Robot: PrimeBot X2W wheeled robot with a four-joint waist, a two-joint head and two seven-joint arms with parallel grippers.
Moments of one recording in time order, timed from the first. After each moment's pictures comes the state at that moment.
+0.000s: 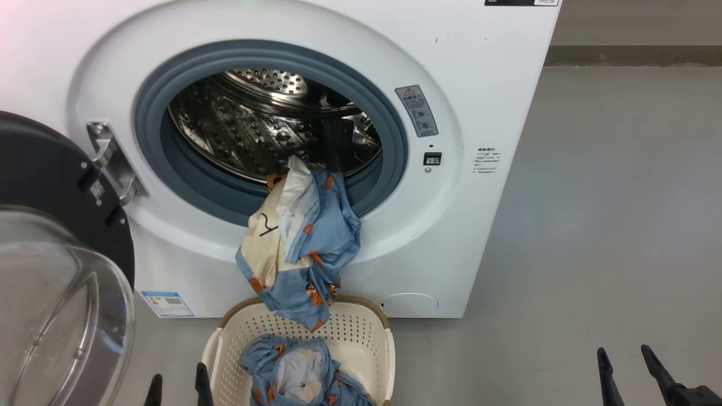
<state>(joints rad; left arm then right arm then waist) 0.20 0.04 -0.13 0.01 -0.35 0.22 -0.26 0.12 -0.04 -0.25 0.19 -0.02 0.13 -0.26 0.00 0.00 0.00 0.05</state>
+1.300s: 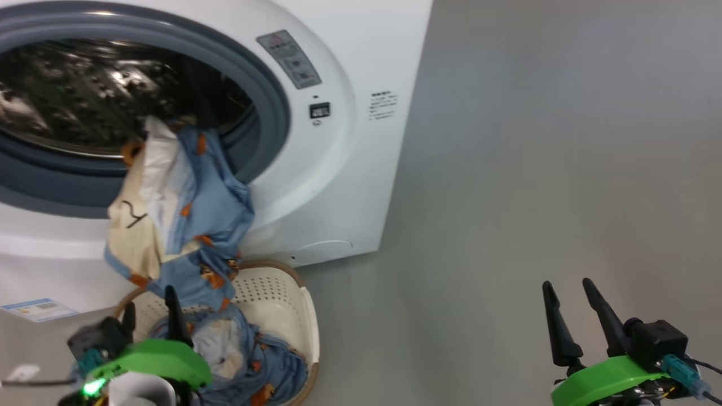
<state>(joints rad) -0.23 0.05 -0.08 0.47 -0.45 0.13 -0.26 -0.07 -0.04 -0.09 0.26 0.18 0.13 -0.26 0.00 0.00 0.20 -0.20</state>
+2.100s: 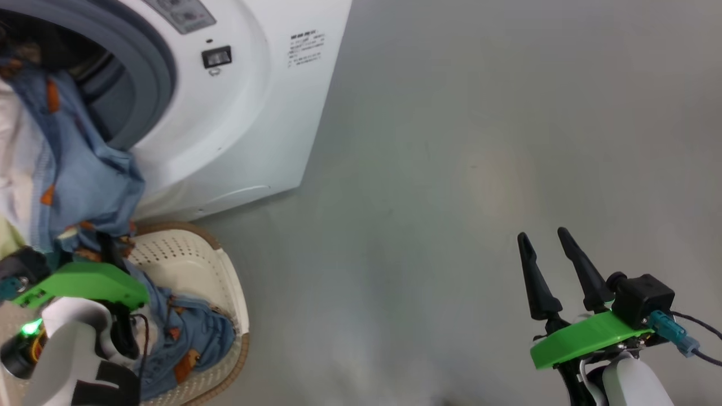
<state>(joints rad) -0.62 0.09 0.12 0.92 -0.47 0.02 -0.26 -0.19 -0.04 -0.01 0.25 0.23 0.13 -0.26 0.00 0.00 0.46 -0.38</state>
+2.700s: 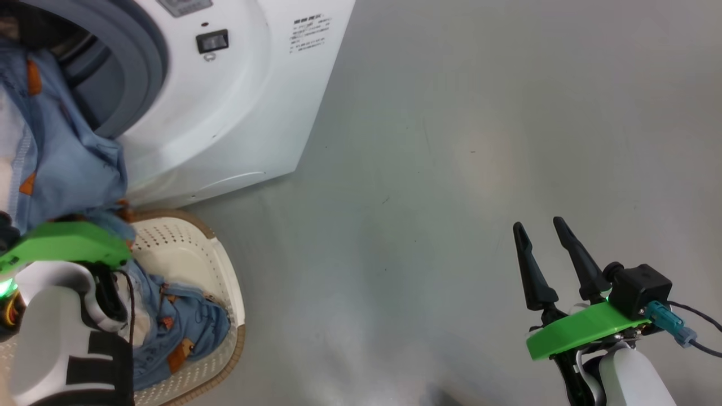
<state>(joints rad) -0.66 0.05 0.27 0.73 -0.30 0.05 -0.25 -0.22 -0.04 0.01 0.25 0.24 0.13 -0.26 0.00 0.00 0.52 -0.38</state>
